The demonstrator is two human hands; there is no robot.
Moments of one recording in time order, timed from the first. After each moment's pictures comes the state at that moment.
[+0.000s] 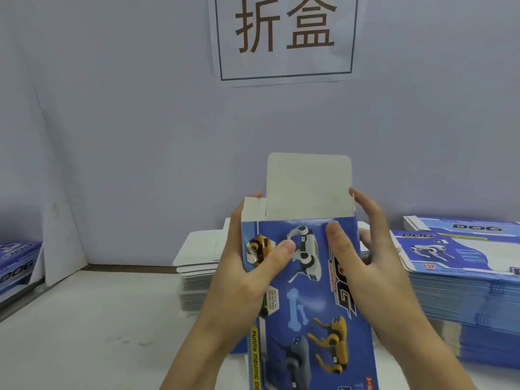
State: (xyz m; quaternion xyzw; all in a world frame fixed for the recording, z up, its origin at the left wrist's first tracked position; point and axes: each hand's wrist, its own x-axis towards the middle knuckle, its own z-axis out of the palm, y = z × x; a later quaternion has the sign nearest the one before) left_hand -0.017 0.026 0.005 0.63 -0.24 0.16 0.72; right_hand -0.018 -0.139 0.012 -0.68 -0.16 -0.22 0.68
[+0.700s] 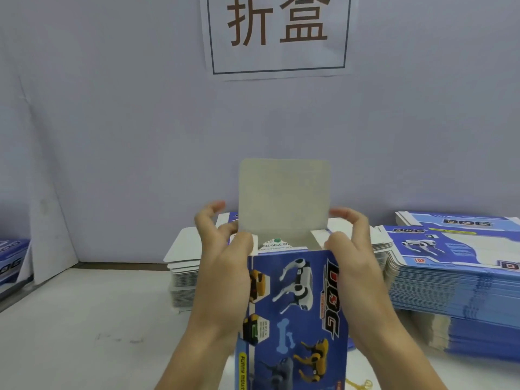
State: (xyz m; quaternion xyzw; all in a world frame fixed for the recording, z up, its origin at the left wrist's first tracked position) left_hand -0.019 0.023 0.010 0.62 -0.13 0.18 0.75; right_hand -0.009 -0.133 -0.002 -0.65 -0.14 -0.15 0.73
